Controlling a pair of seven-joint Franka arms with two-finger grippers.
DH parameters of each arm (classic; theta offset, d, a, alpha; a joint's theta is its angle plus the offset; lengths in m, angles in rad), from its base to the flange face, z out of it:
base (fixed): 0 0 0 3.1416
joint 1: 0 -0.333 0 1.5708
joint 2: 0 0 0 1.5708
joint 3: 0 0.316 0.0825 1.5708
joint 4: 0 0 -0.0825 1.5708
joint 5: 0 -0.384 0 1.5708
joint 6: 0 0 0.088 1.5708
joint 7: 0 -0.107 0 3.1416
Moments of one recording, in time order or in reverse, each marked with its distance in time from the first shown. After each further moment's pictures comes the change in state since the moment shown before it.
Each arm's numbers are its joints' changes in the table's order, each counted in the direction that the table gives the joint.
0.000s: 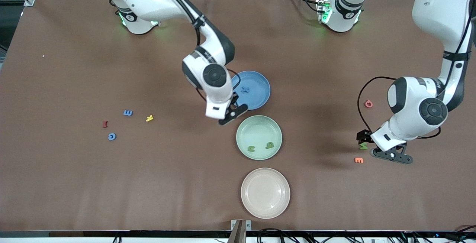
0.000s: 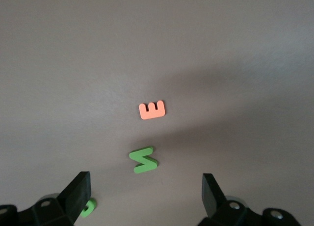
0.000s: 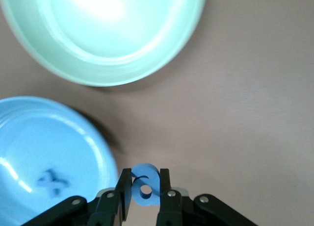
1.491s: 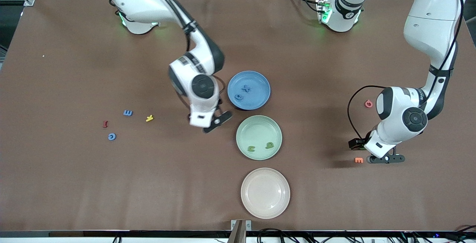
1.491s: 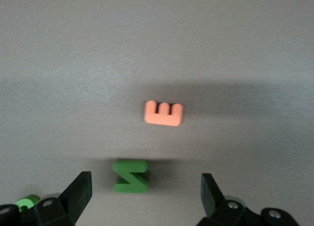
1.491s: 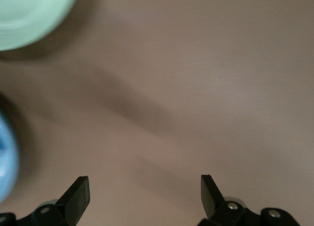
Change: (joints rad) left arm -0.013 0.123 -0.004 0.005 -0.023 -0.099 0.304; right arm 0.039 -0.032 -0.123 0.013 0.026 0.150 0.169
